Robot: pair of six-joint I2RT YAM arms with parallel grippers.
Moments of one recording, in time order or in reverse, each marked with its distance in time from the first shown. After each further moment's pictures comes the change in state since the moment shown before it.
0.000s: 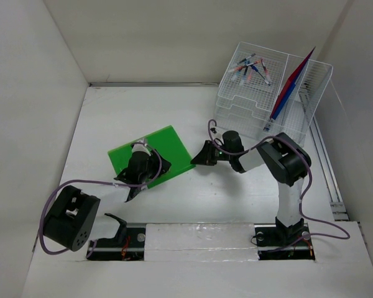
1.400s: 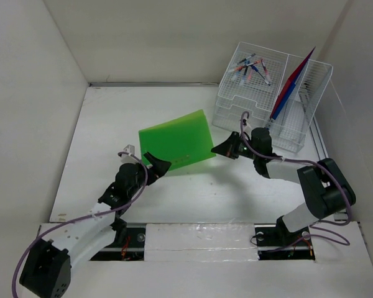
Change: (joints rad) left arm -0.026 -0.523 -0.097 -0.291 -0.041 -0.145; right arm -0.164 -0.488 -0.235 -0.116 0.072 0.044
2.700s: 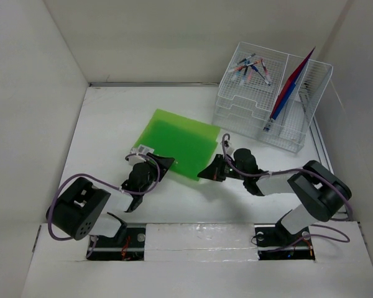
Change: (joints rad) left arm -0.079 0.628 -0.066 0.760 -0.106 -0.337; right arm 0.294 0.003 -0.156 0.121 0.136 0.096
